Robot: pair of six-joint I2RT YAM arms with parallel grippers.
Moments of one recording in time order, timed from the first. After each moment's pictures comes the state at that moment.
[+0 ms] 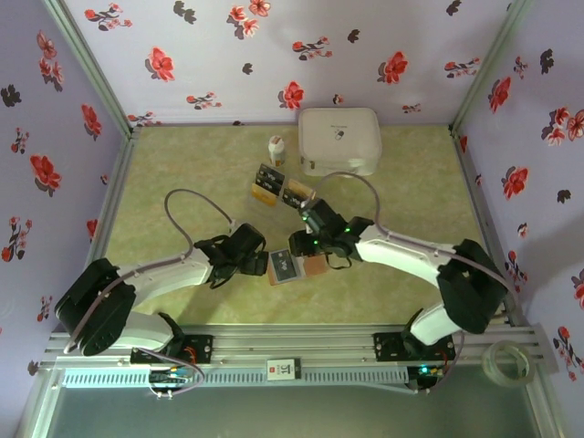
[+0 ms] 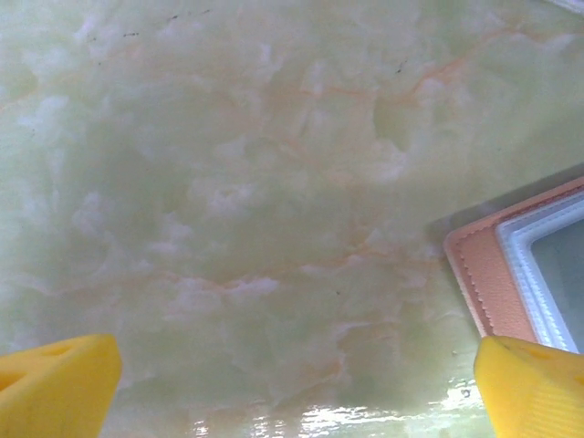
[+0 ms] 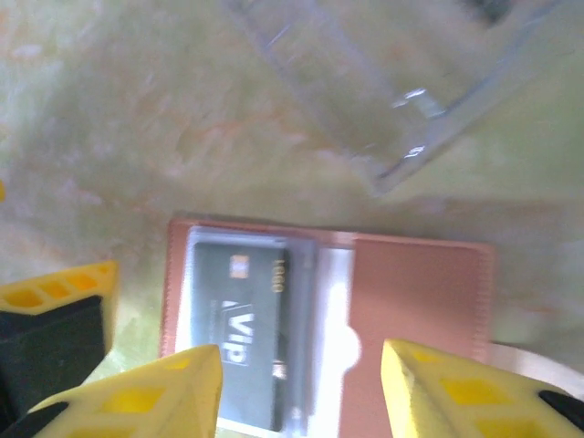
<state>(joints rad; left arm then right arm) -0.84 1.36 0.67 -0.43 -0.32 -0.58 0.83 1.47 0.93 -0.42 -0.03 0.56</state>
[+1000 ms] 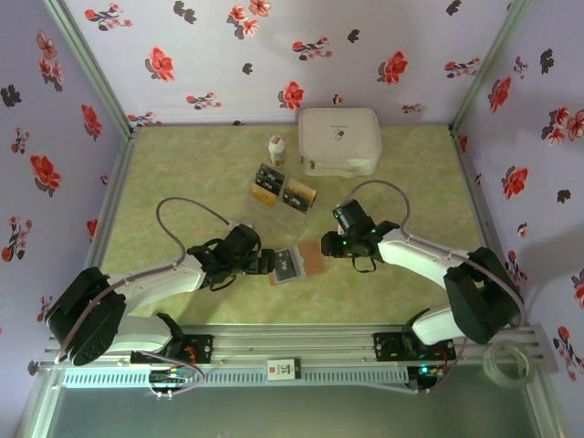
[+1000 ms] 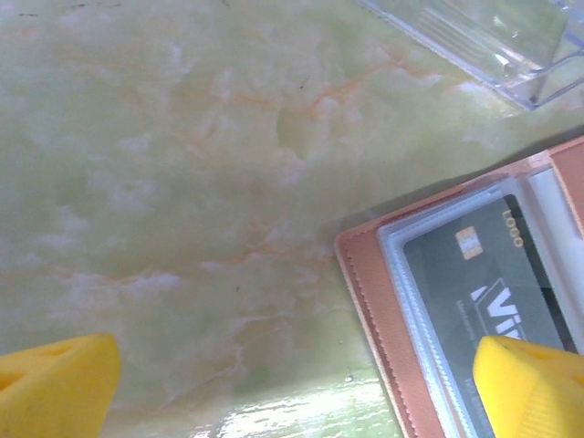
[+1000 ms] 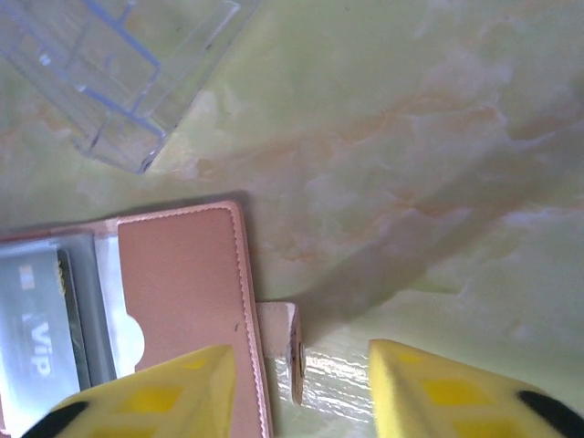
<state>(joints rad) -0.84 1.29 0.60 -0.30 -0.19 -0.68 0.63 1.42 0.74 -0.38 -0.09 0.56</state>
